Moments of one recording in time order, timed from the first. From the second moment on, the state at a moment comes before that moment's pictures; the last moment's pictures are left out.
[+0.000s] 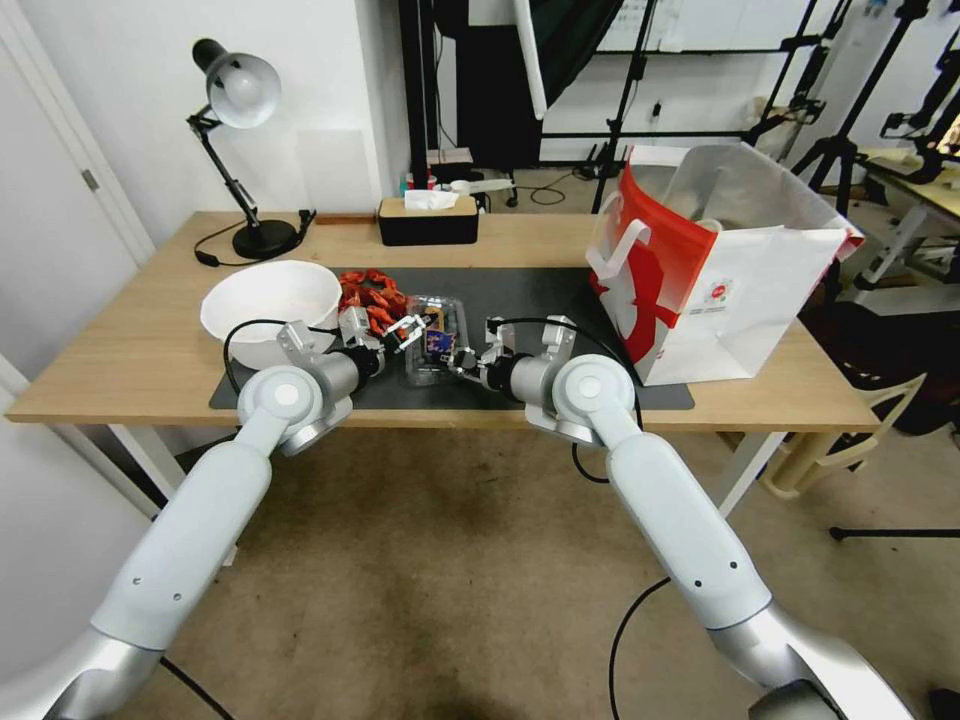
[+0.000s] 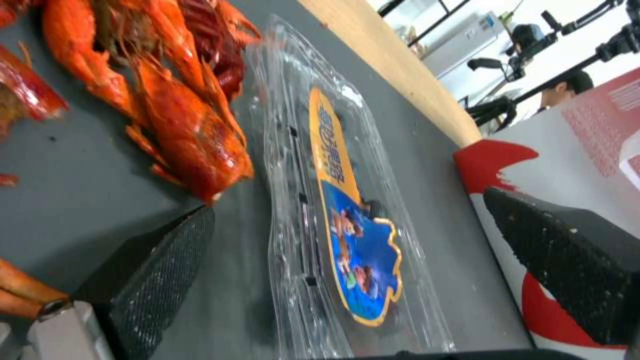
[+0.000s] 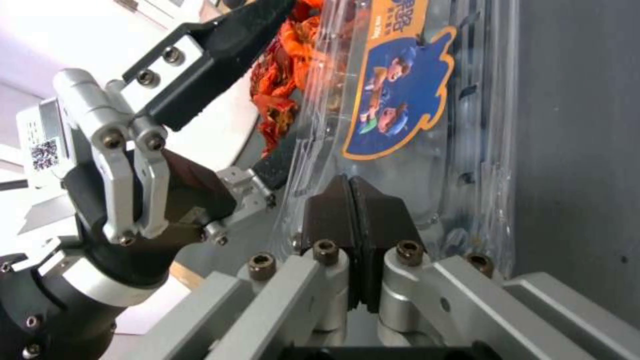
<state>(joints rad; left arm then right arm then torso) 0.71 -1.06 -0.15 -1.62 -1.58 0.46 -0.32 -0.65 1.35 0.04 1.61 1.42 -0.71 0.39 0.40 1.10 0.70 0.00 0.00</state>
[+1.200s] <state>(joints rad) 0.67 -1.08 -0.11 -1.57 -1.58 0.48 -0.35 -0.66 1.34 0.04 1.63 1.42 -0.72 0.39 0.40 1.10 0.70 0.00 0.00</state>
